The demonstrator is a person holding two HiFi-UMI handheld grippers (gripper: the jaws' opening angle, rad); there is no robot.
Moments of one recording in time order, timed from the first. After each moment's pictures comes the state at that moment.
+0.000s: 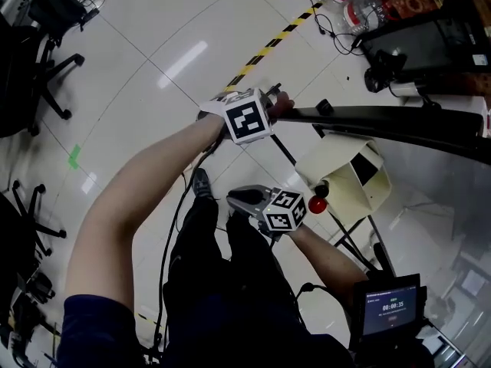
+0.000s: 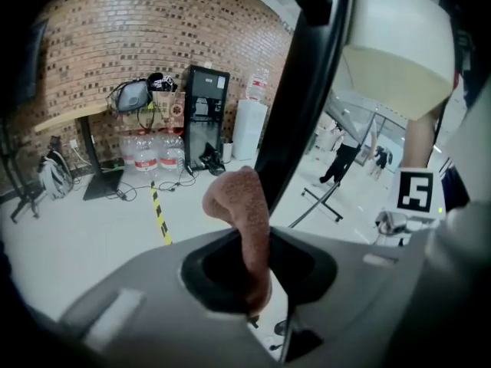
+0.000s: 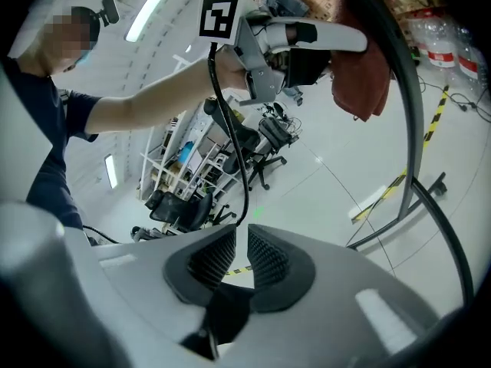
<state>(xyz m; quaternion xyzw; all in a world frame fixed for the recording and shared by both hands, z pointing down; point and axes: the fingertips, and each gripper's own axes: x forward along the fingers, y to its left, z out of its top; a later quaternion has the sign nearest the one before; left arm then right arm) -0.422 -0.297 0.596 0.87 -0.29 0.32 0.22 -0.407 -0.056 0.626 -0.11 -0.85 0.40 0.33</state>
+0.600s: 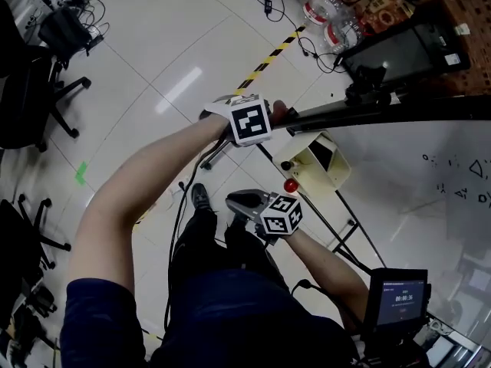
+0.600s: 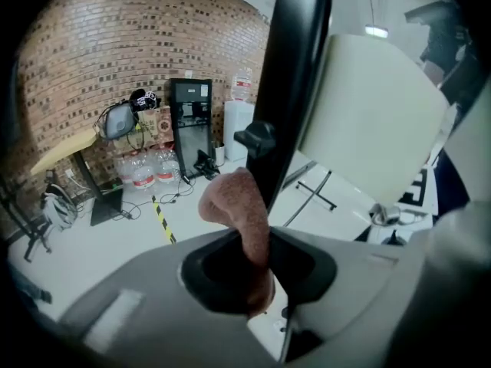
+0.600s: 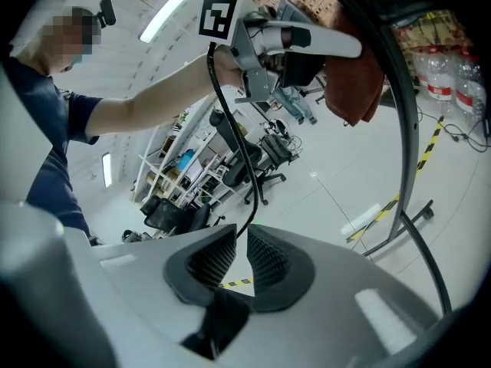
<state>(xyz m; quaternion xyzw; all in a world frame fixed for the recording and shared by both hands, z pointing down) -0.426 -0.293 0.500 0.88 -0.24 0.35 0.18 -0.427 -0.066 0.549 -0.08 -0.88 0.37 0.30</state>
